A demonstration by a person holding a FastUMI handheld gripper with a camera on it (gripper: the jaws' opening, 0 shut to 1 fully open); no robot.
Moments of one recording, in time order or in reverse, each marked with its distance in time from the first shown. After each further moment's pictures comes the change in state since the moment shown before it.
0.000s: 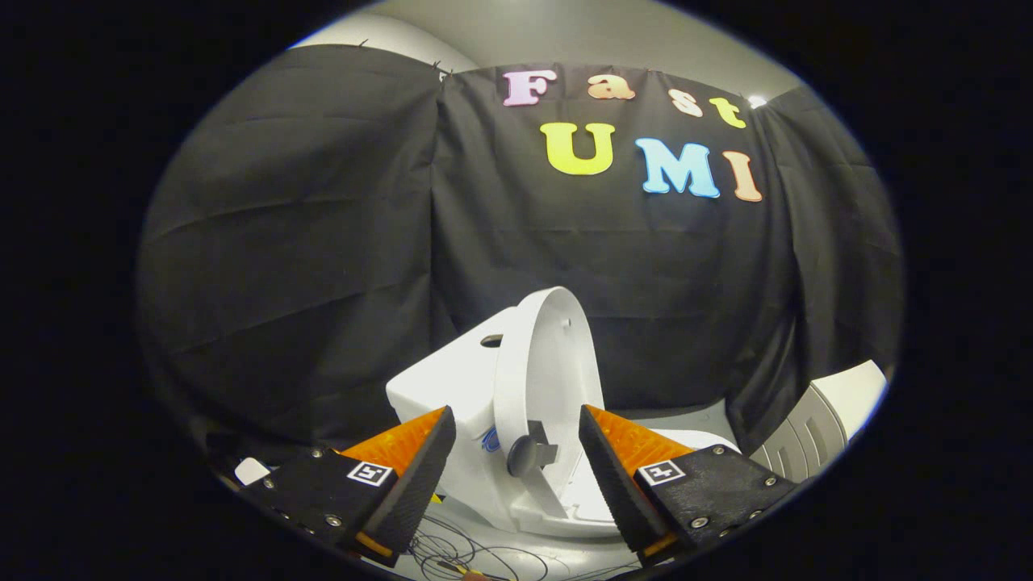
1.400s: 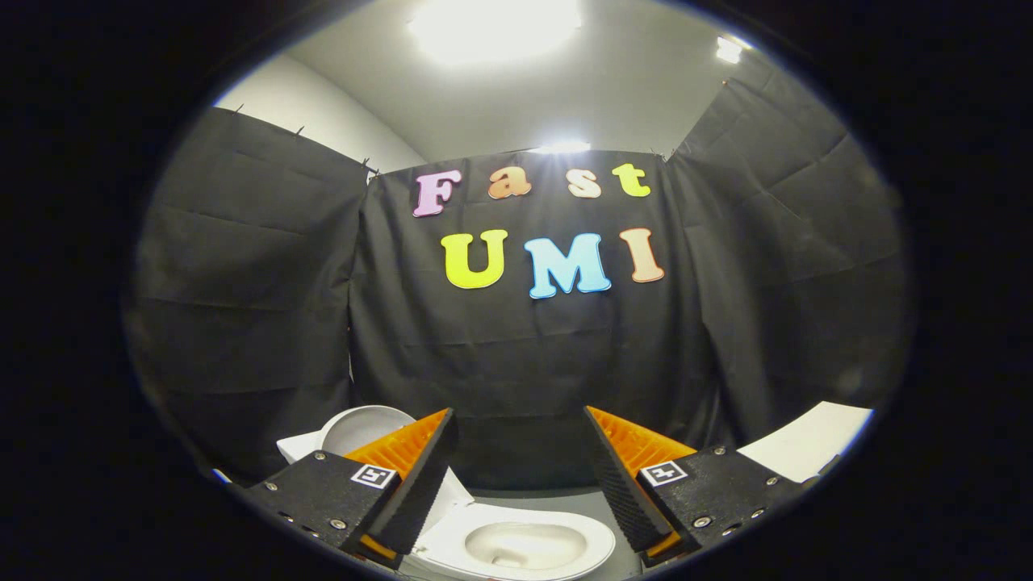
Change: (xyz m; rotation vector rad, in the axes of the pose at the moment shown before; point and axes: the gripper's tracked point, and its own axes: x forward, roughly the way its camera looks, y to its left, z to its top) arm -0.103 -0.296 0.088 0.054 -0.336 -0.156
